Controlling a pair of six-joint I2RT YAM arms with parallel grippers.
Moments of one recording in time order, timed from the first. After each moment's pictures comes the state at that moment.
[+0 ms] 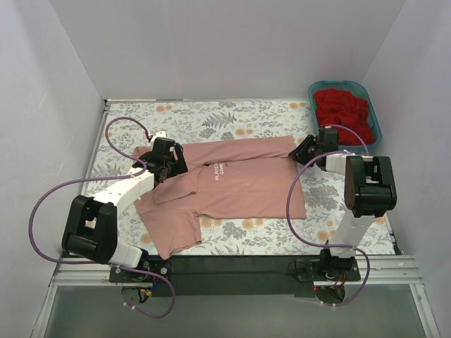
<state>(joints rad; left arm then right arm) -0.33 1.44 0.85 -0.26 -0.28 -0.52 0.01 1.82 0.94 0.13 -0.27 0.67</state>
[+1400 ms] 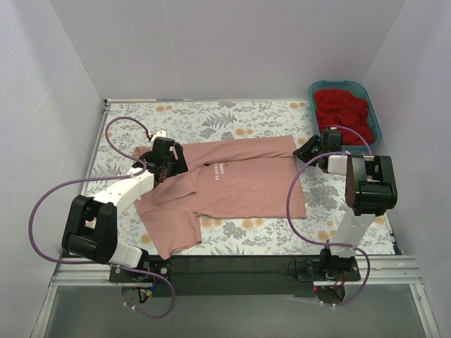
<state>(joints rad) -0.33 1.44 0.85 -0.24 -0.27 -0.51 -0.02 1.84 0.90 0.25 -0.25 0.70</state>
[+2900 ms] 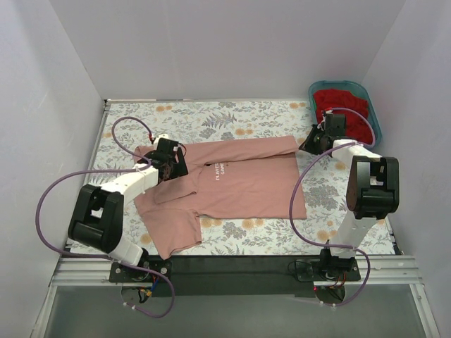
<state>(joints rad) -0.33 1.51 0.87 -0.27 -0.29 -0.51 -0.02 1.81 1.13 -0.12 -0.26 0.41</state>
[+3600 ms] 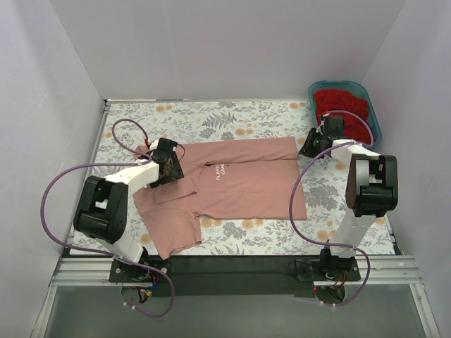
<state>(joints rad) -0.30 1.62 0.91 -0.40 -0.34 -0.58 -0.02 1.83 1.14 -0.18 -0.23 0.33</state>
